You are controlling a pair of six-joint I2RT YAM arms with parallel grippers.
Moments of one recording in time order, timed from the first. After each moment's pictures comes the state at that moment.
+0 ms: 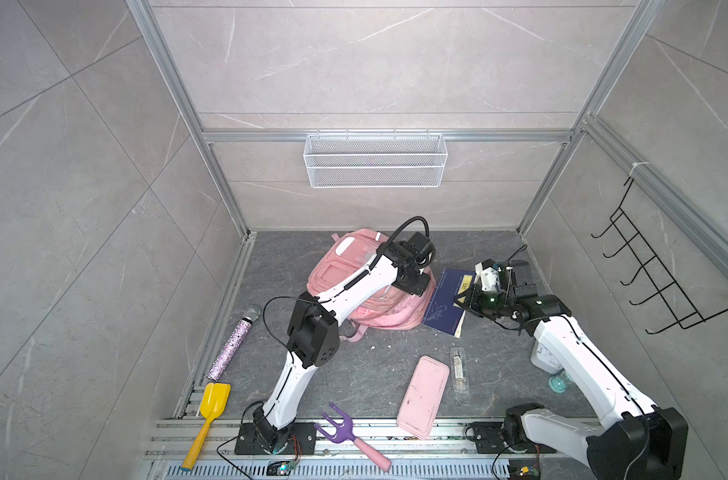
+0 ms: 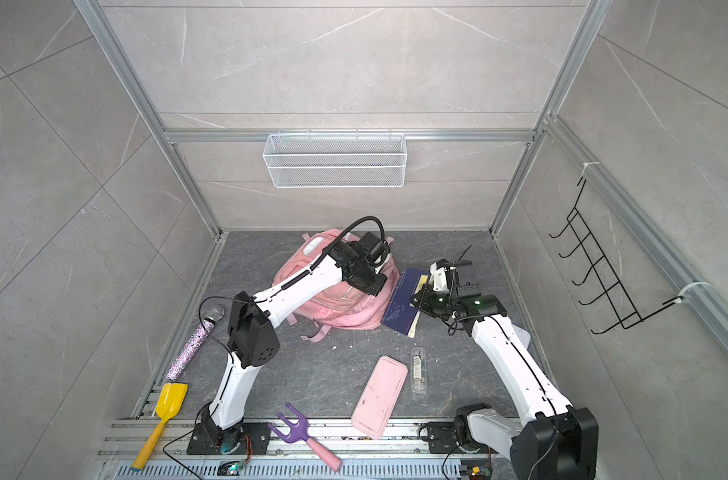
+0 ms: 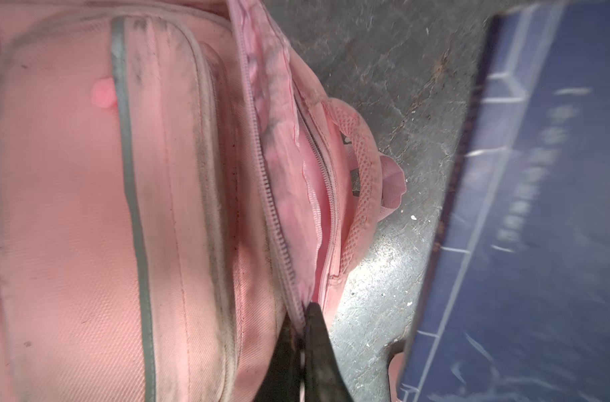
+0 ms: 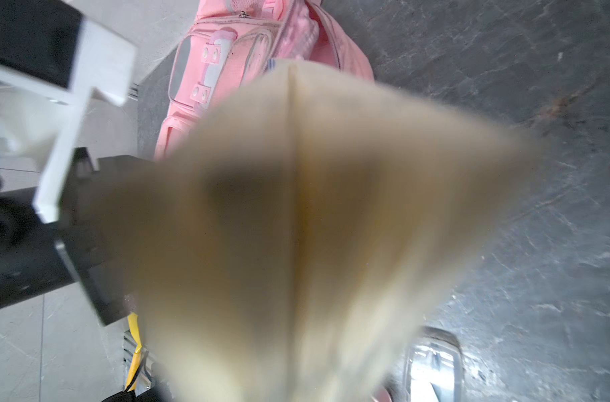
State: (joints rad) left arm -0.83 2.19 2.18 -1.09 0.02 -0.20; right arm 0.18 1.17 0.97 -0.64 -0.42 0.55
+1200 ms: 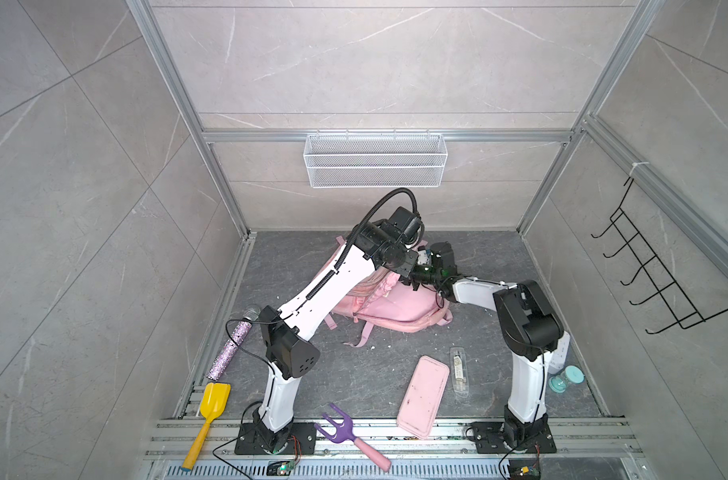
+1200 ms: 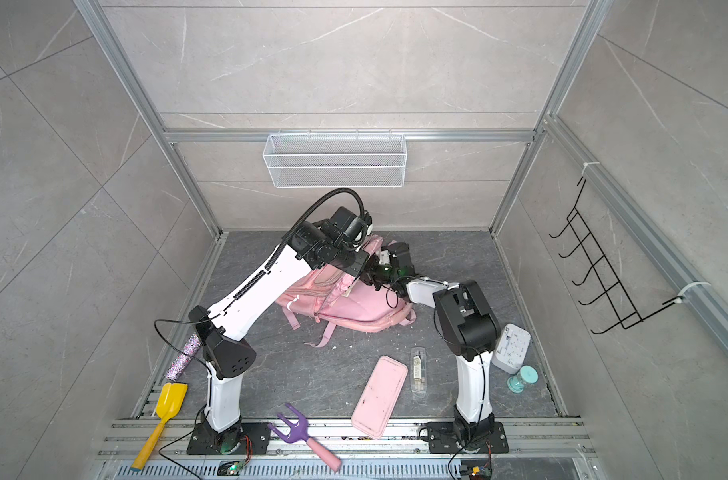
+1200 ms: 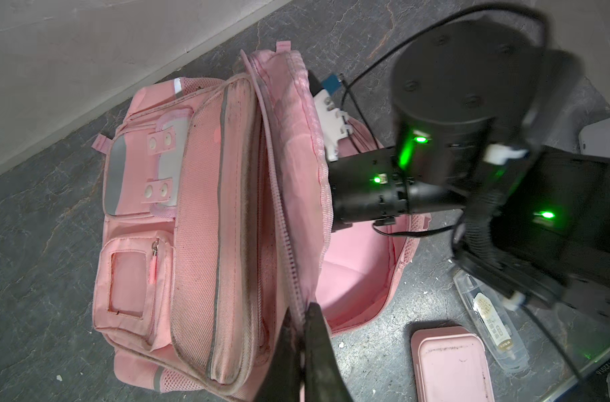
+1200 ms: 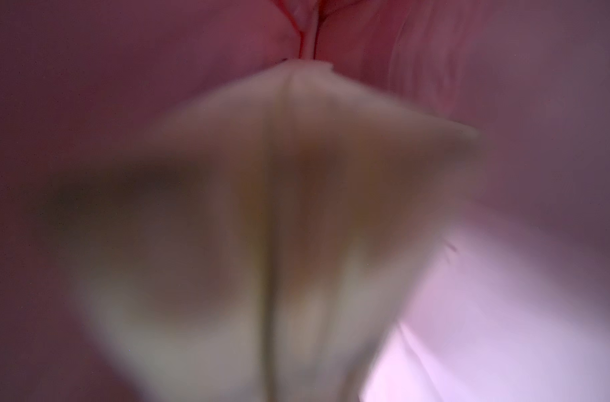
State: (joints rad) left arm -0.82 2.01 2.29 -1.22 -0.15 -0.15; right arm 0.39 2.05 1.26 0.36 -0.71 1.25
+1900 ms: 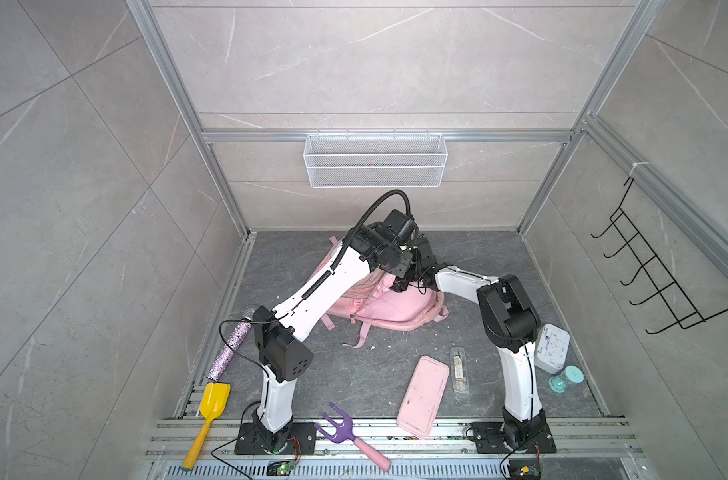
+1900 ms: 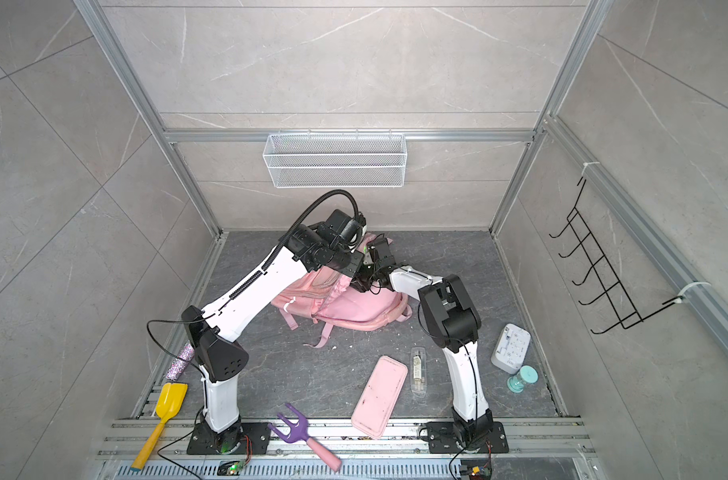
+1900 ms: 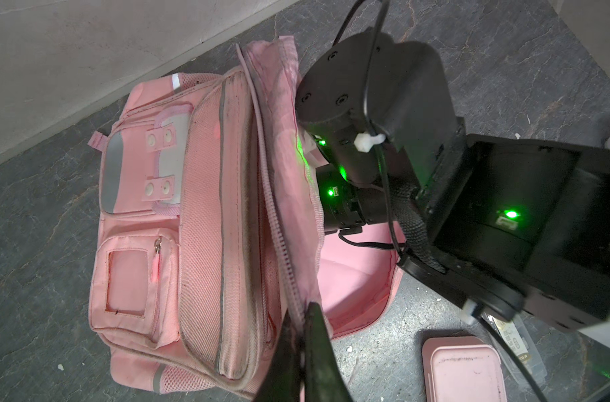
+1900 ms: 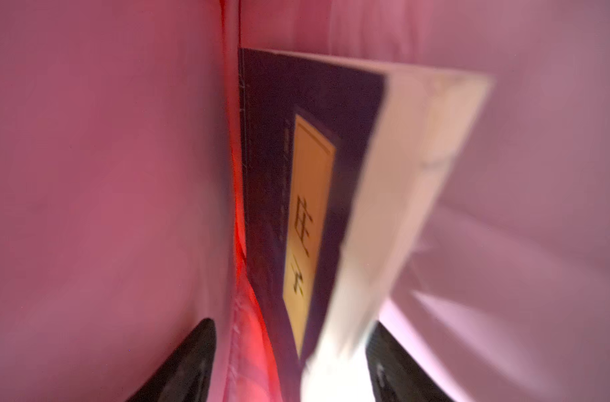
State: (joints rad) left arm -0.80 1.95 2.16 -1.15 -0.17 -0.17; right arm 0.45 2.16 1.51 -0.04 -0.61 1.07
